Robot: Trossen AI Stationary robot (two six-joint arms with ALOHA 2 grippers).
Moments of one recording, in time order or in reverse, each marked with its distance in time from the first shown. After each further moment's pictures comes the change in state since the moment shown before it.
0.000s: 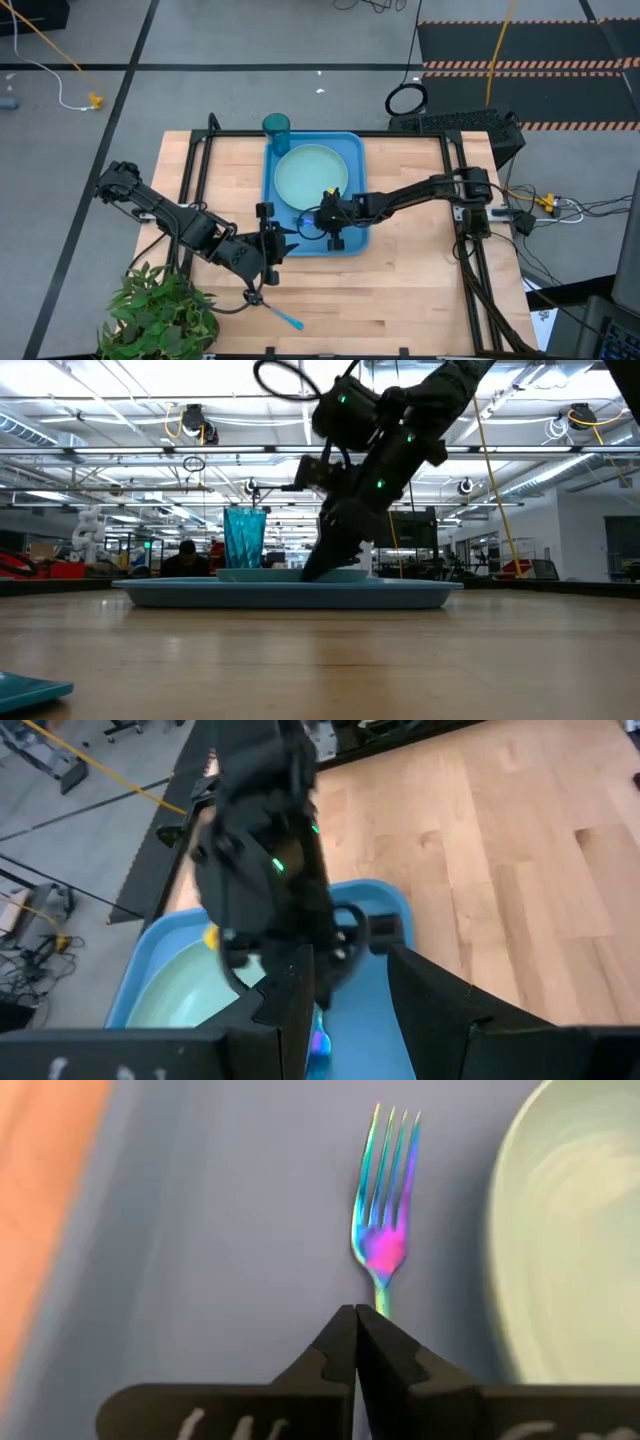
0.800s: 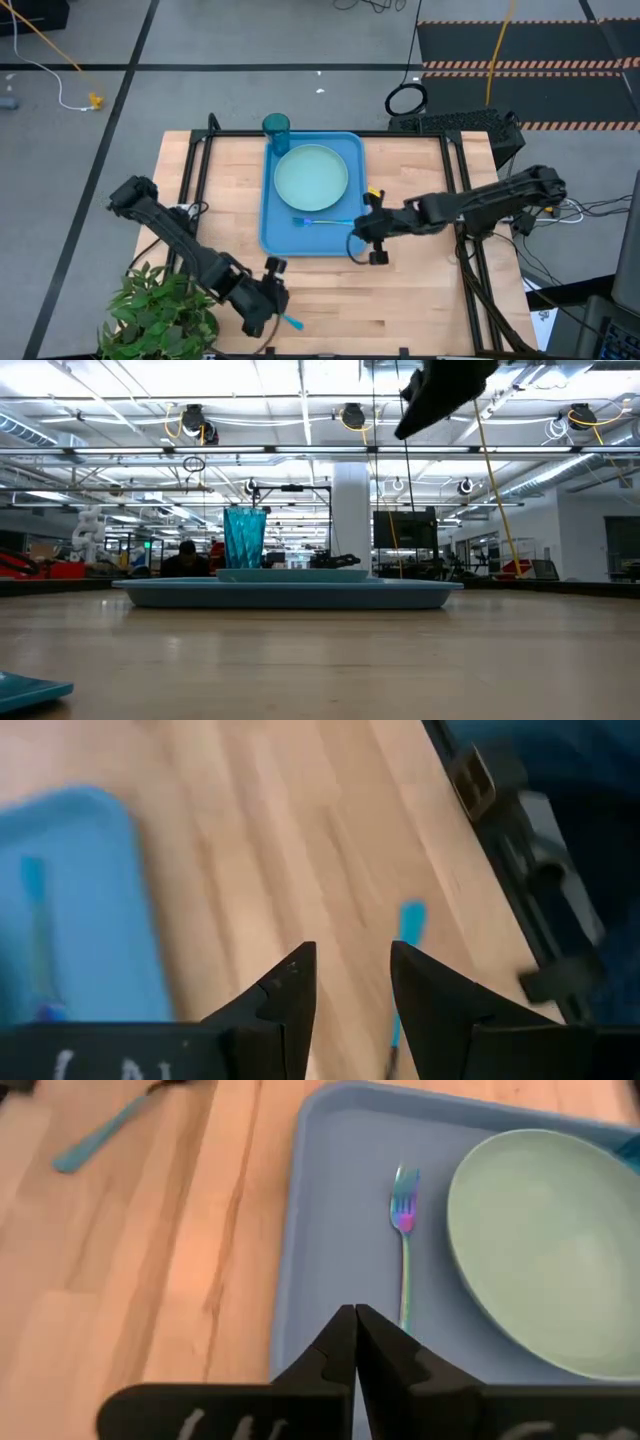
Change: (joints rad) left arm -0.152 0.208 0.000 -0.019 0.430 -0.128; right arm 0.213 -0.550 -0.045 -0.480 0.111 0.192
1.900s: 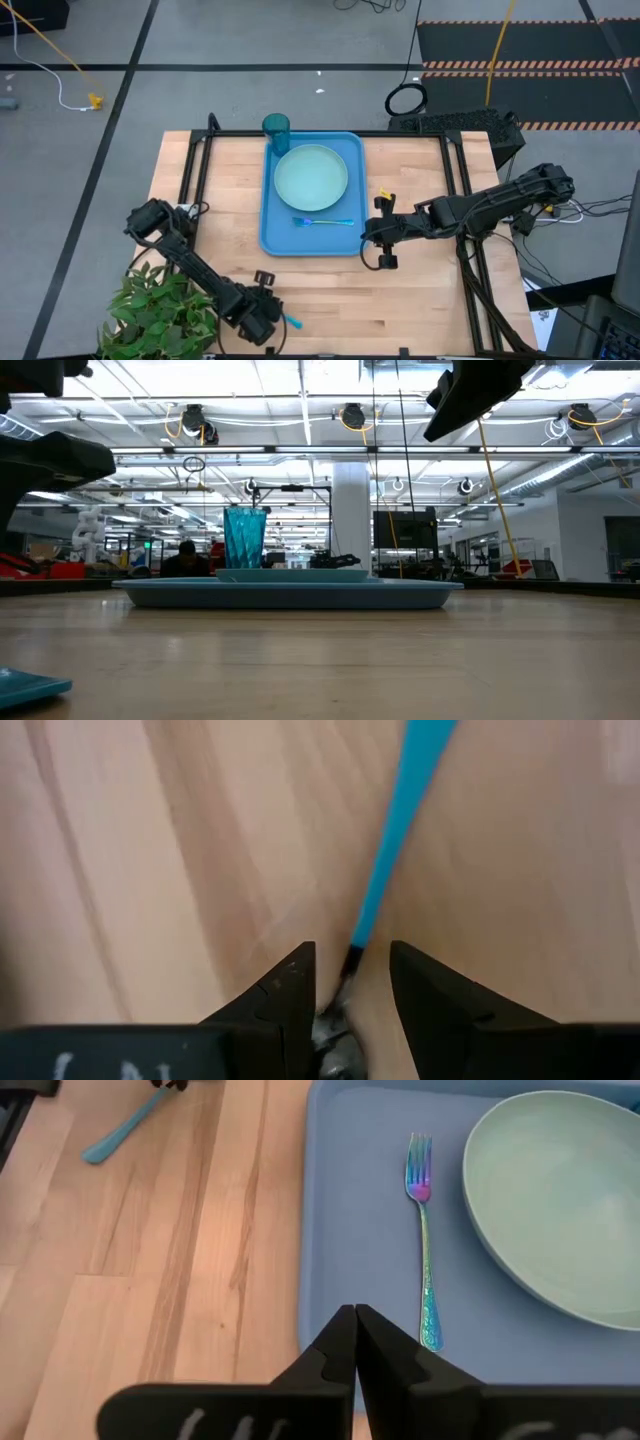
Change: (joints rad) left arm -0.099 0.242 -0.179 0.037 0.031 -0.235; right arm 0.051 -0.088 -0.093 0.000 0.021 0.113
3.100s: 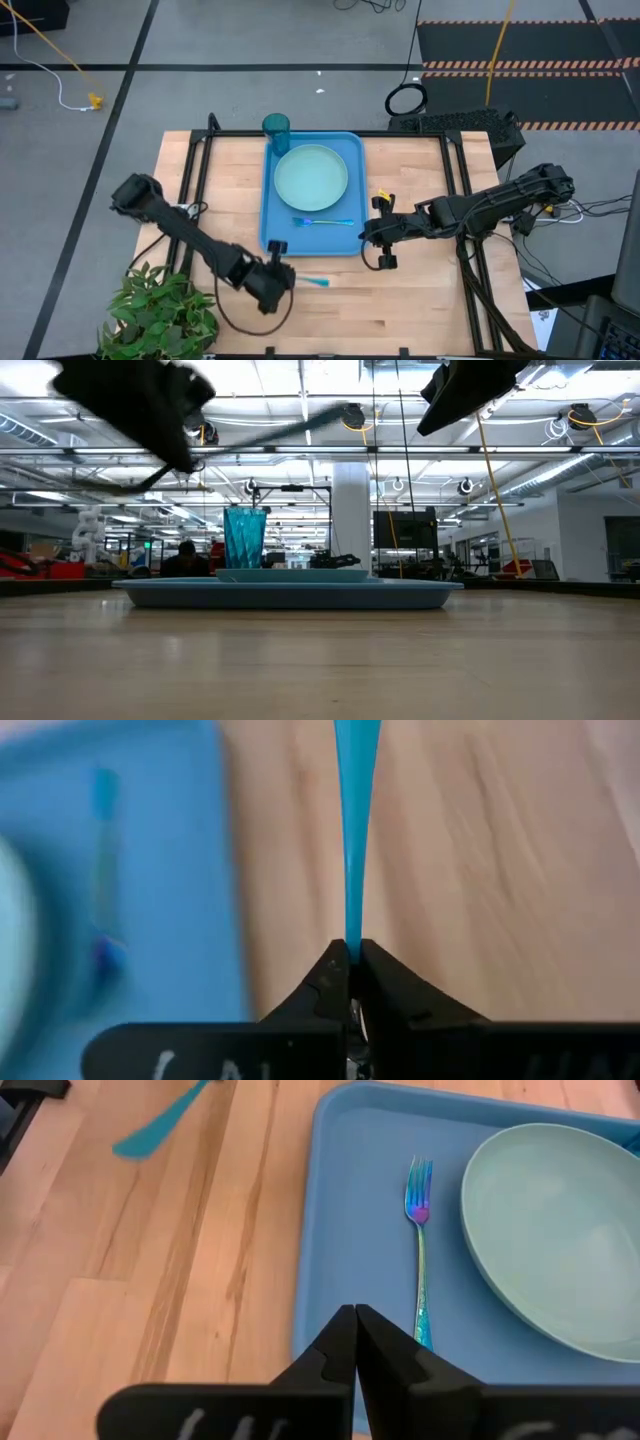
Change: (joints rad) left arm 0.191 -0.244 -0.050 0.119 -0.151 0.208; right arm -0.001 0.000 0.000 0.035 0.003 -0.066
